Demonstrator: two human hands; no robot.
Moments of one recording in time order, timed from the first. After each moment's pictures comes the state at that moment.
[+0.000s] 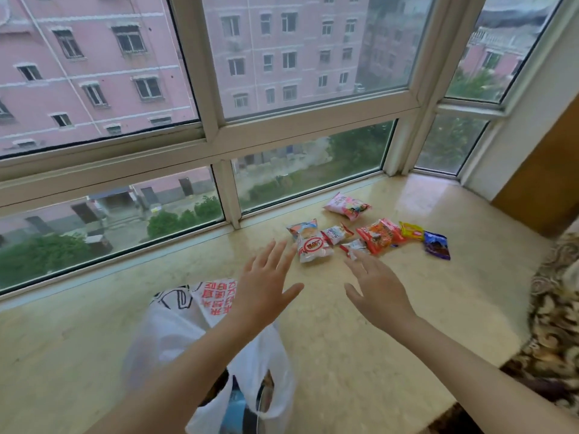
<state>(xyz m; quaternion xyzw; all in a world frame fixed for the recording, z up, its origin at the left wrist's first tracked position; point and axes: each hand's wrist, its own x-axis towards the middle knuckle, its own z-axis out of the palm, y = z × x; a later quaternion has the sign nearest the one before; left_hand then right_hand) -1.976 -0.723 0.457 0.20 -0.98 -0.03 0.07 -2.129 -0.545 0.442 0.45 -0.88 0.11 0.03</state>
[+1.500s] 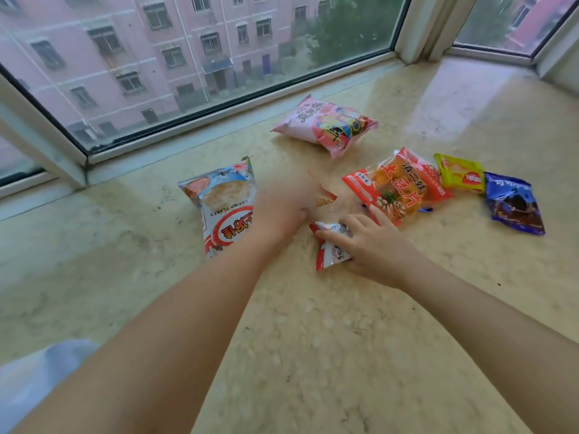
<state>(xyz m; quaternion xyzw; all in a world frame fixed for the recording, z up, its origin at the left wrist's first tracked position) -2.399 -0.835 0.109 0.20 -0.98 -0.03 0.00 -2.471 -0.644 0.106 0.62 -0.78 -0.05 0.05</state>
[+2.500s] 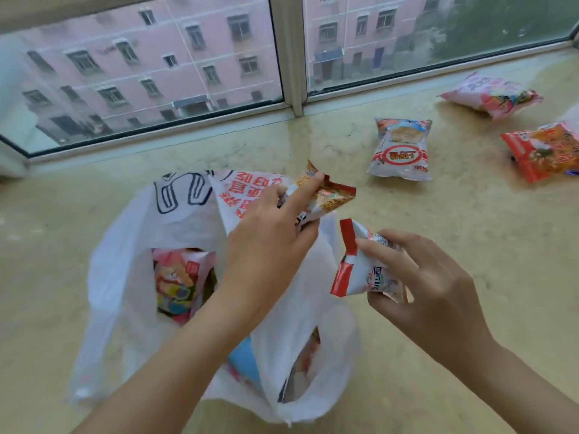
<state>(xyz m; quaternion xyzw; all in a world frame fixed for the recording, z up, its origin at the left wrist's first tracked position) -1.930 -0.757 0.295 0.37 -0.90 -0.13 0.18 -2.078 -0.605 0.251 0.61 -0.72 0.32 0.06</state>
